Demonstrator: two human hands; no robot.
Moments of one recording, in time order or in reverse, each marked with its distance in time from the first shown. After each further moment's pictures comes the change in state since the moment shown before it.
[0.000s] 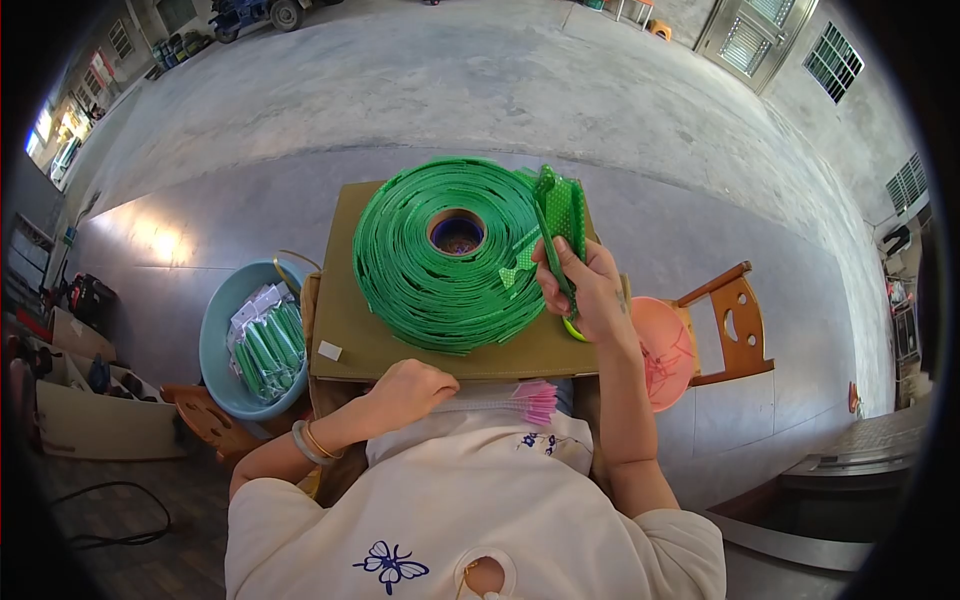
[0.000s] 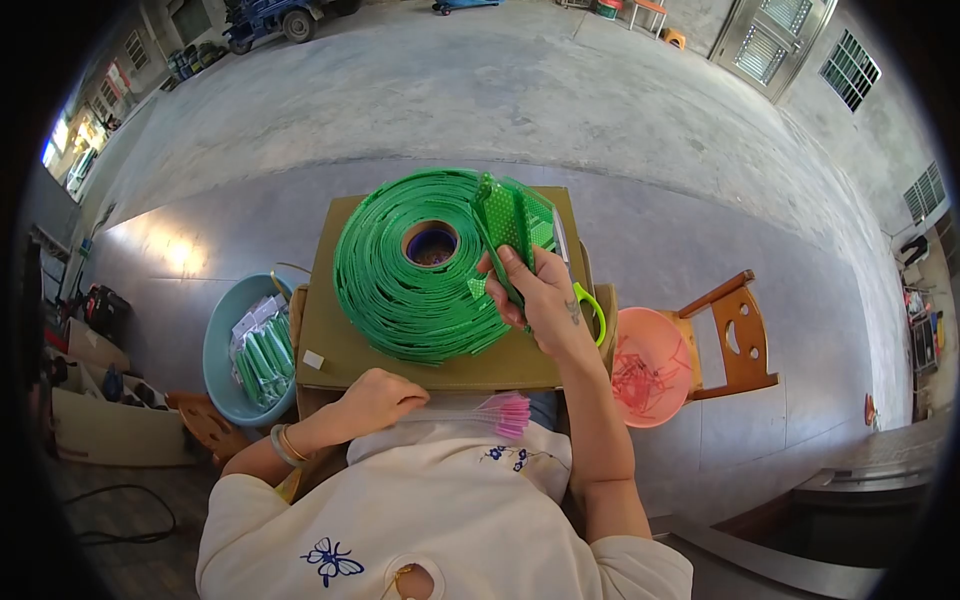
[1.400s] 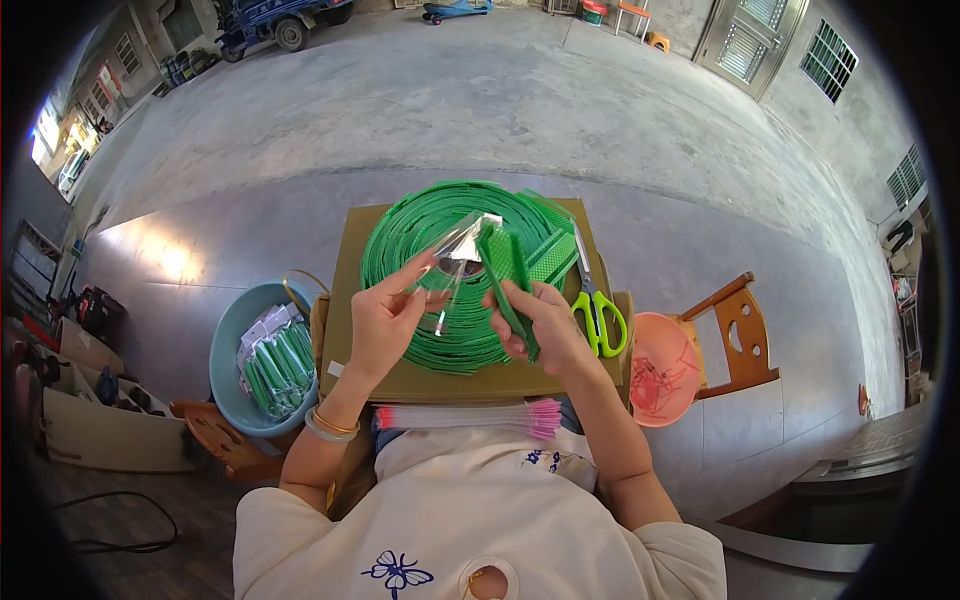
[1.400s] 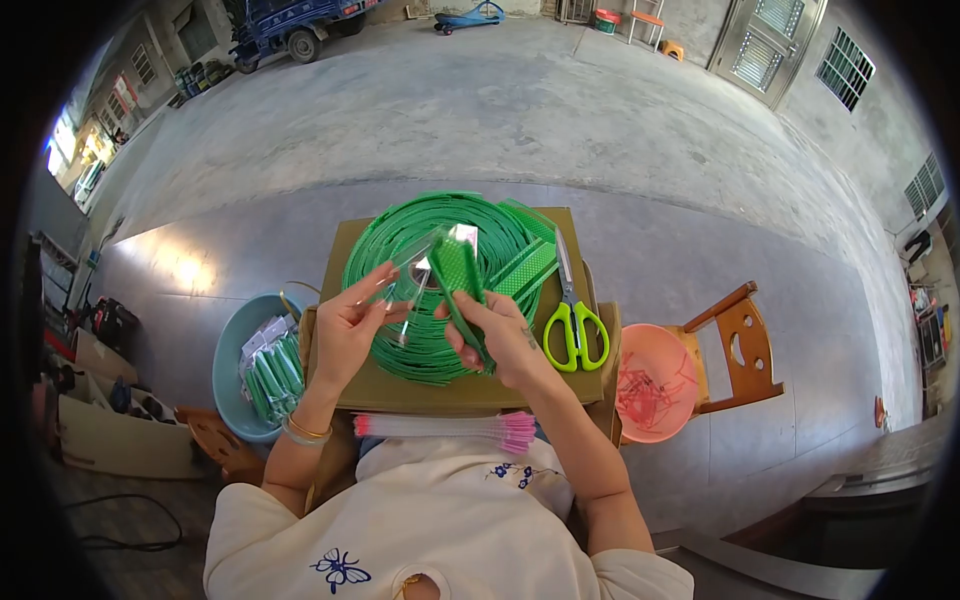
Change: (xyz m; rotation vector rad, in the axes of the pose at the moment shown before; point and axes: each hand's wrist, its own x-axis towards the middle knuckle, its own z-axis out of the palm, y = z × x) left_hand 0.047 0.003 -0.062 -0.731 0.850 0.012; right_hand 0.006 0.025 0.025 0.209 -0.154 0.296
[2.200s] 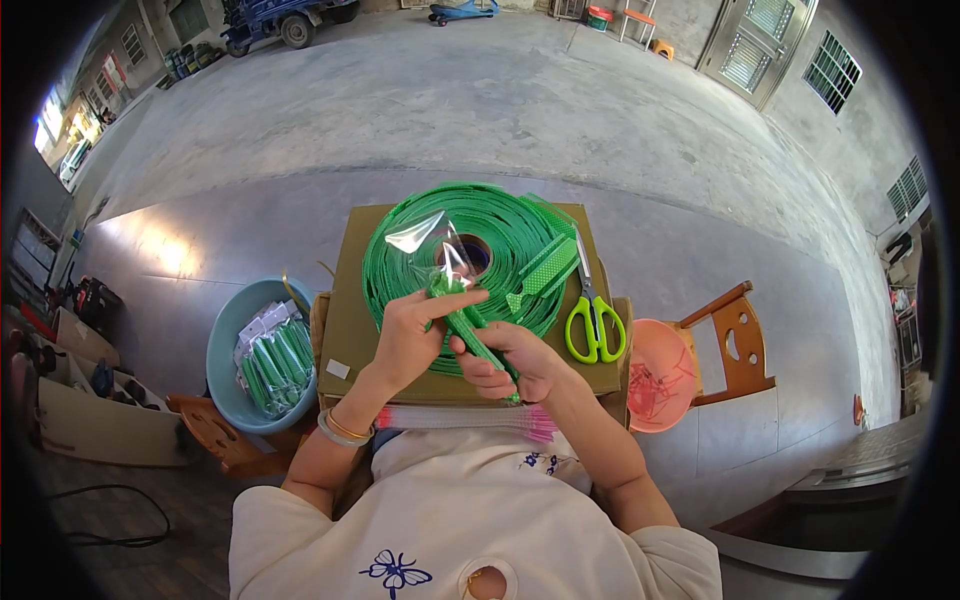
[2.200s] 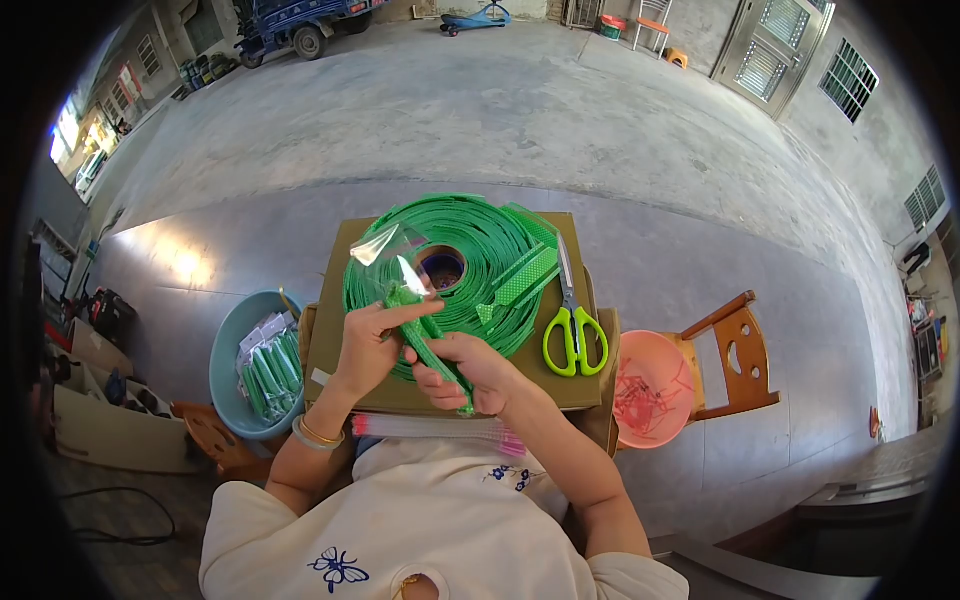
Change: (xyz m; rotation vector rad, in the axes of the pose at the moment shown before) left_hand -0.005 -0.002 0.004 0.508 -0.278 0.246; right_hand 0.002 0.021 0.009 0.421 -0.383 0.409
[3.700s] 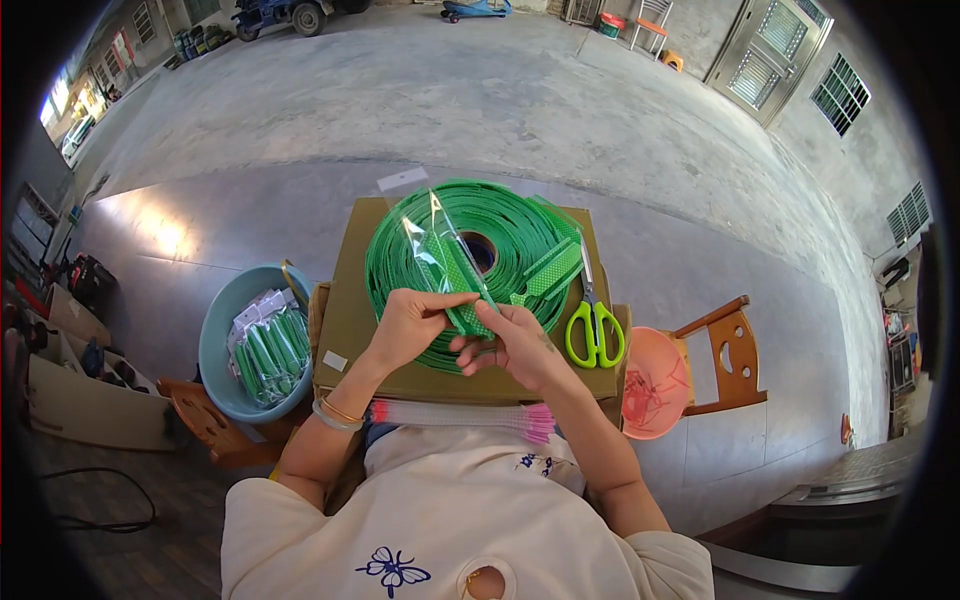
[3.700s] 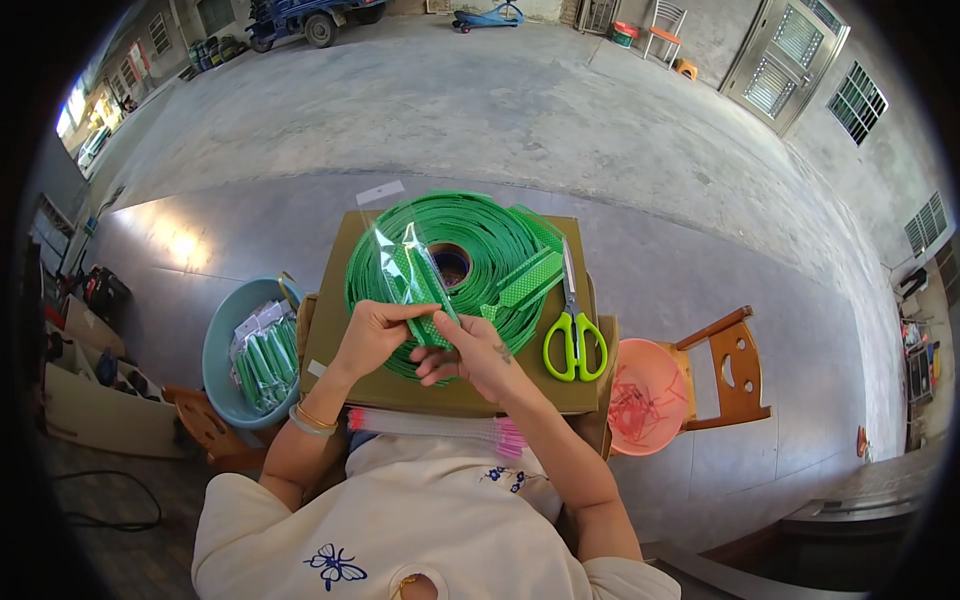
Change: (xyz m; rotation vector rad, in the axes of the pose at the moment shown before) left_hand -0.002 -0.029 0.005 -0.278 -0.067 -0.231; right_hand 0.010 0.000 -0.003 -0.364 0.394 -0.302
